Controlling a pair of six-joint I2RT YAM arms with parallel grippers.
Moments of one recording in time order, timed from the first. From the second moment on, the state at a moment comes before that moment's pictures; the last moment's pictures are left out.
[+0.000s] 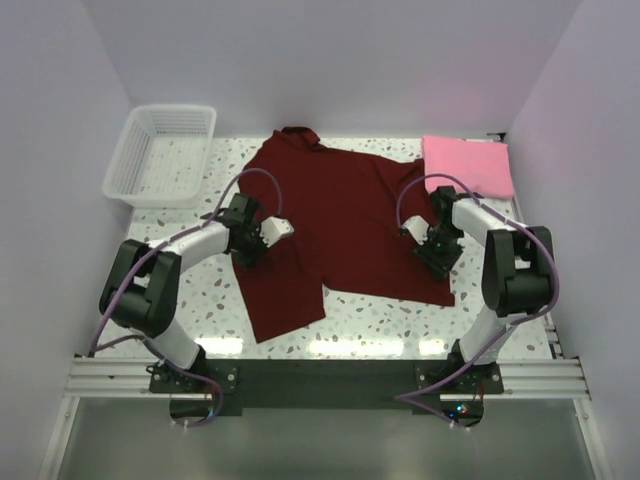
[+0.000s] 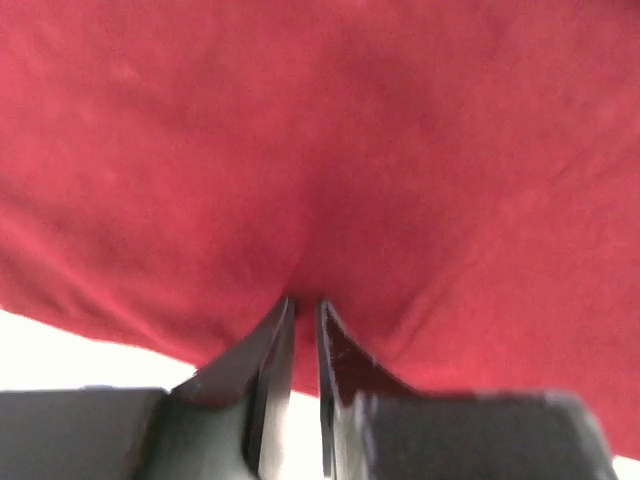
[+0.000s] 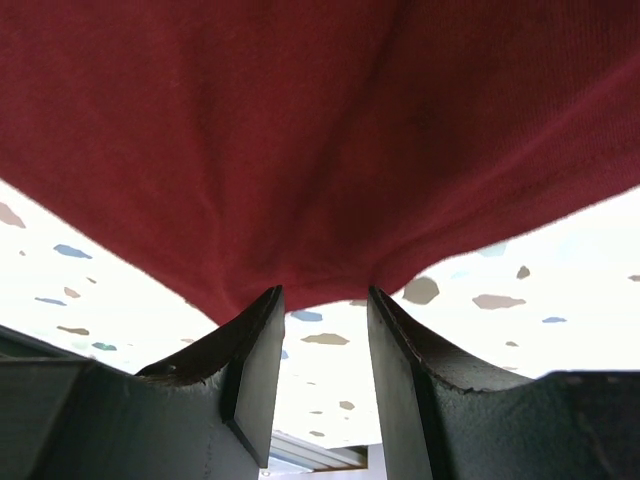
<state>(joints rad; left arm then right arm) -0.33 1.63 0.94 -0.50 0.14 0.60 0.08 1.74 1.11 -0.98 -0.04 -0.77</state>
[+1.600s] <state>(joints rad) -0.23 1.51 0.80 -0.71 0.15 0.74 0.13 1.69 0.96 -1.06 0.00 -0.75</state>
